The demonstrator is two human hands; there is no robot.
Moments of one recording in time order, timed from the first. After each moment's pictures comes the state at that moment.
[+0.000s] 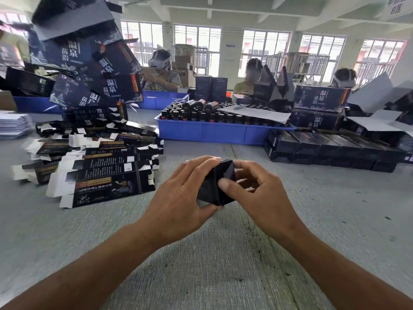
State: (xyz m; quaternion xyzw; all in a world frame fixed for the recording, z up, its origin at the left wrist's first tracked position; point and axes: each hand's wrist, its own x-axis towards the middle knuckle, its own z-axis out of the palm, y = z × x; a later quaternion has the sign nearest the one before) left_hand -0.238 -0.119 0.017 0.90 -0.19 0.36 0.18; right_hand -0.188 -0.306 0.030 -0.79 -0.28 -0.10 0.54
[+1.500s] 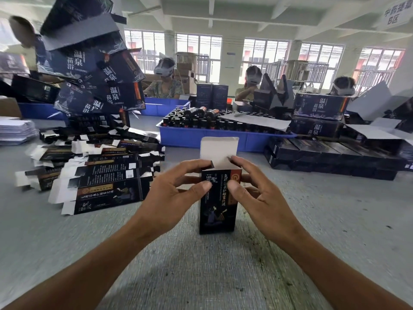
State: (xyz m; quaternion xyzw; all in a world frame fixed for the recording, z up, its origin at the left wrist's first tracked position) left_hand -0.233 -0.106 0.030 0.75 -0.14 0.24 0.59; right_hand -0.178 -0.310 0.029 -0.74 -0.34 -0.05 0.58
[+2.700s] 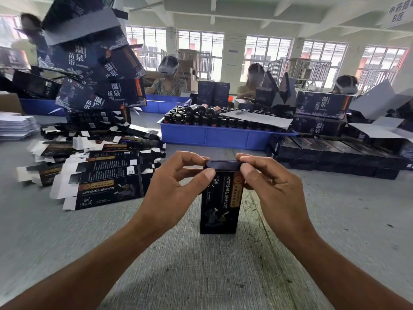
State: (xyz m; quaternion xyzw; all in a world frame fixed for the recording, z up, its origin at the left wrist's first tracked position) left_hand -0.240 -0.115 0.035 0.72 -0.13 0.28 0.62; right_hand -0.188 -0.308 0.040 -0.65 -0.30 -0.14 0.68
